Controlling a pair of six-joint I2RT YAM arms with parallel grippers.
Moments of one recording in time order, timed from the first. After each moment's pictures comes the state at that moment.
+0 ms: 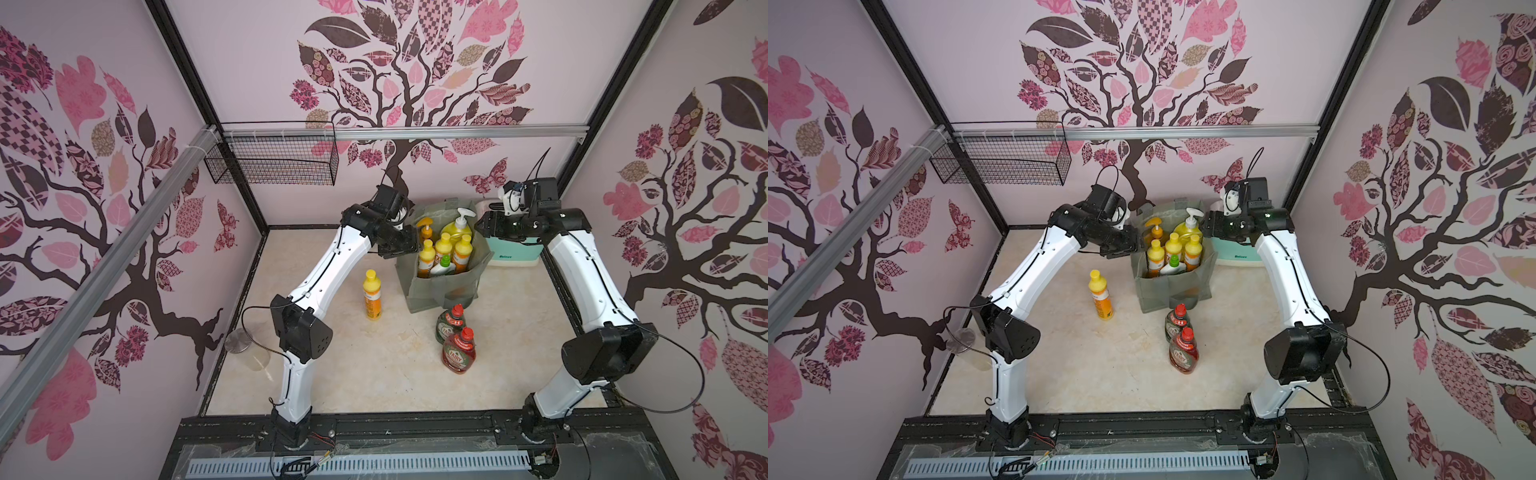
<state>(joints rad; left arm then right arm) -0.54 2.05 2.29 -1.20 0.28 -0.54 0.08 1.68 1.87 -0.95 -0.30 0.20</state>
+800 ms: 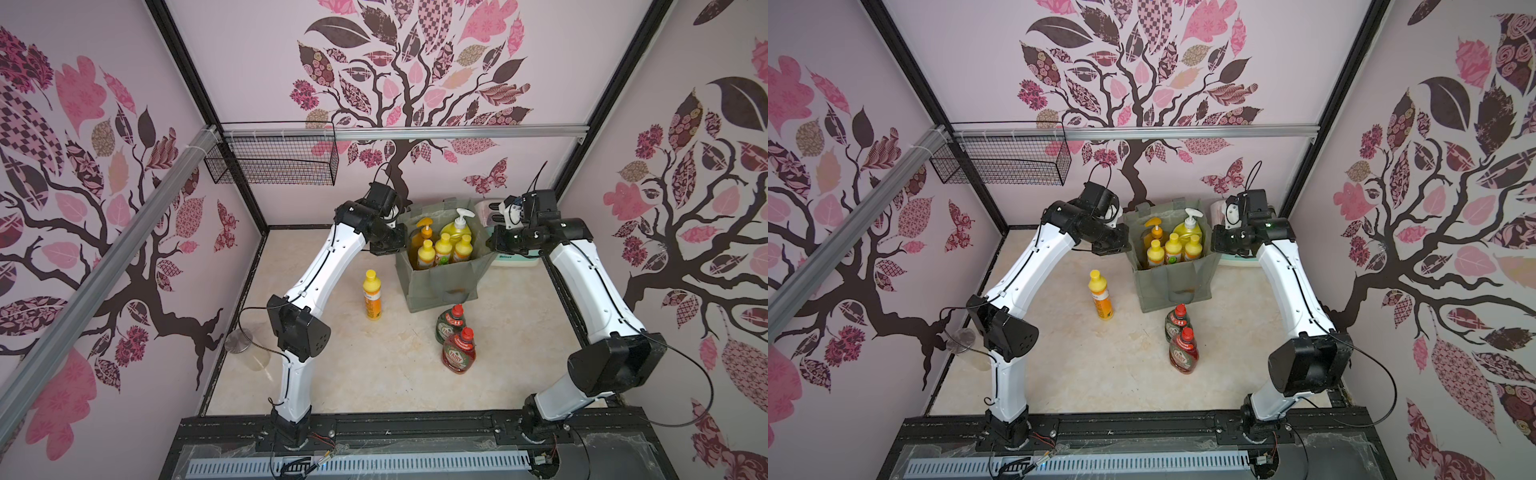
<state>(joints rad) -0.50 2.04 2.34 -1.26 0.23 -0.48 0.09 1.58 1.72 -1.00 -0.28 0.22</state>
